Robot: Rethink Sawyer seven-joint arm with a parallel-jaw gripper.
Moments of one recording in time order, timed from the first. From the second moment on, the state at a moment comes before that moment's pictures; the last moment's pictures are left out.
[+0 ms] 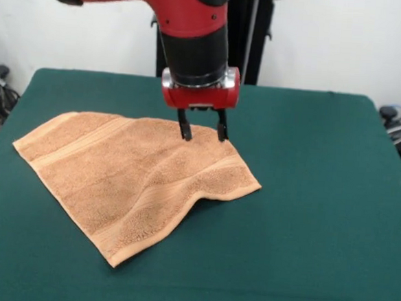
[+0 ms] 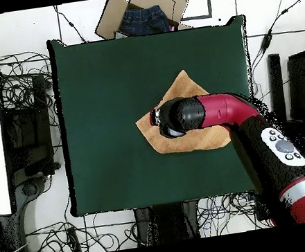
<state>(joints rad) -0.71 -0.58 0.56 1.71 -0.46 0.69 1.83</state>
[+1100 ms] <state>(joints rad) -0.67 -0.49 0.56 1.65 -0.54 0.65 1.83</state>
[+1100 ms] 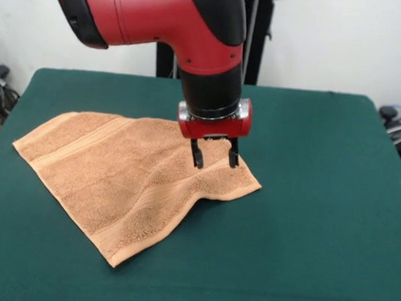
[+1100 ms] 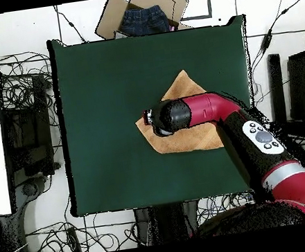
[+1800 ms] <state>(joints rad) -0.67 -0.47 0.56 1.61 -0.54 0.66 1.83</state>
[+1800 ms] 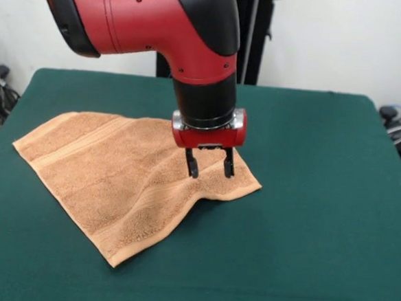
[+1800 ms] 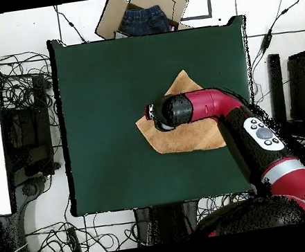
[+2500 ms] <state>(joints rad) -0.66 -0.45 0.56 1.55 -0.54 0.69 1.83</state>
